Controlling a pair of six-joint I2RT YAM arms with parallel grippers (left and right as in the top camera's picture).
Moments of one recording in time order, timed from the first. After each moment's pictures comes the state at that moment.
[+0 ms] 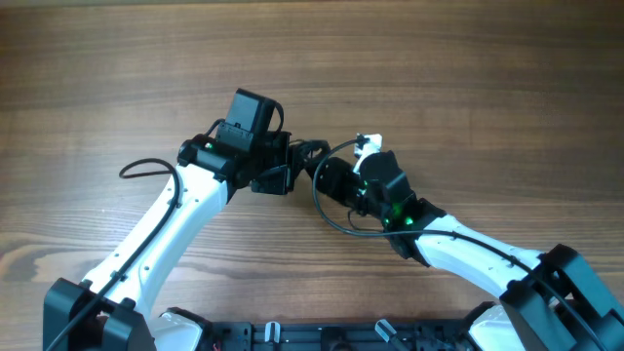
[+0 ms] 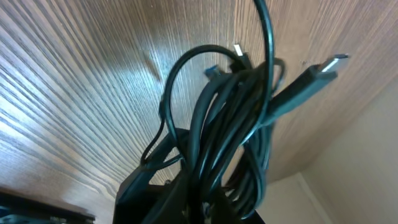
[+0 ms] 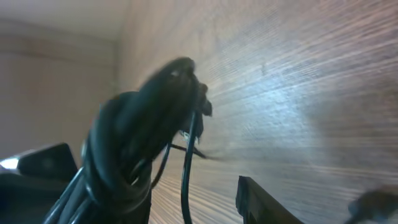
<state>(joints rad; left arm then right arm) -0.42 1.47 1.09 -0.70 0.36 -1.88 0.65 1.52 0.56 0.46 -0.21 1.16</state>
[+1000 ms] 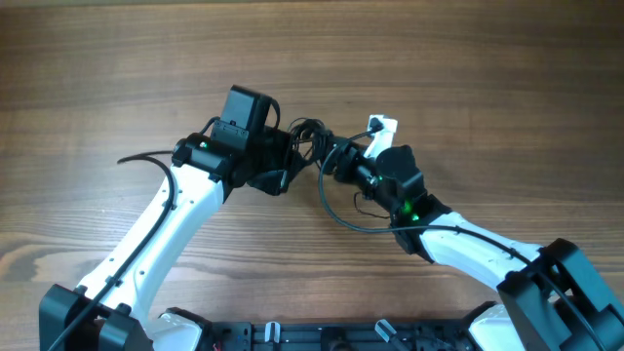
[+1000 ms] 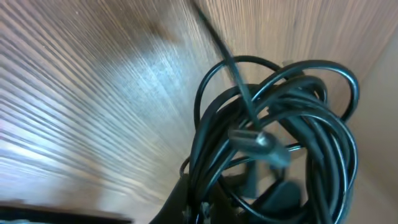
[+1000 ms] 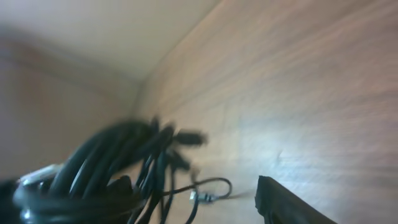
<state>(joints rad) -0.40 1.46 1.11 -0.72 0.40 -1.60 0.58 1.54 0.54 0.69 -0.11 0.97</state>
